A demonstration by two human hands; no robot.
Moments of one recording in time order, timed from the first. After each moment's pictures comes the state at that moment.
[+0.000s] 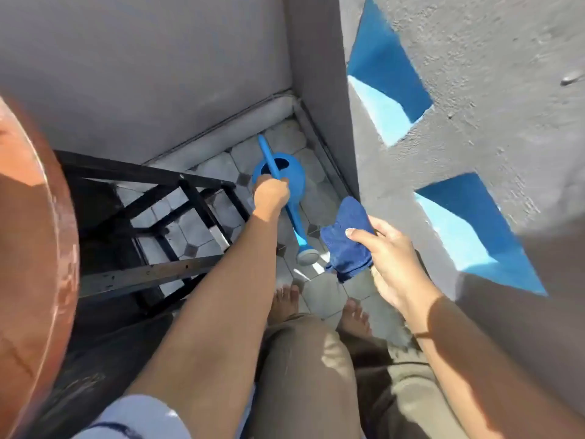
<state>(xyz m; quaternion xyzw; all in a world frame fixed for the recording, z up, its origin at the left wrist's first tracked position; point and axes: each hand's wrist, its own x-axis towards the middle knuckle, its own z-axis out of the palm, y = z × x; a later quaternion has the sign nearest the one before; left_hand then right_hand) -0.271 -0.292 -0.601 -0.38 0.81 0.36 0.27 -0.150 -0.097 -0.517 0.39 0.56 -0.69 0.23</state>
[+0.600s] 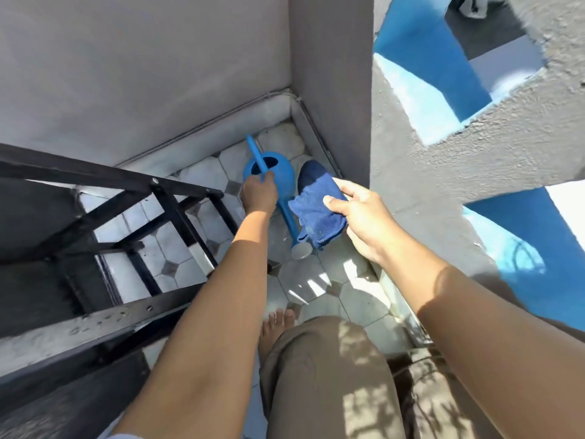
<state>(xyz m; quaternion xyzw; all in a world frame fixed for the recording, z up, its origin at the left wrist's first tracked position) -0.294 -0.324 -0.717 -0.42 0.74 0.49 0.15 -0.242 -0.137 -0.605 0.27 0.60 -0.71 0.27</state>
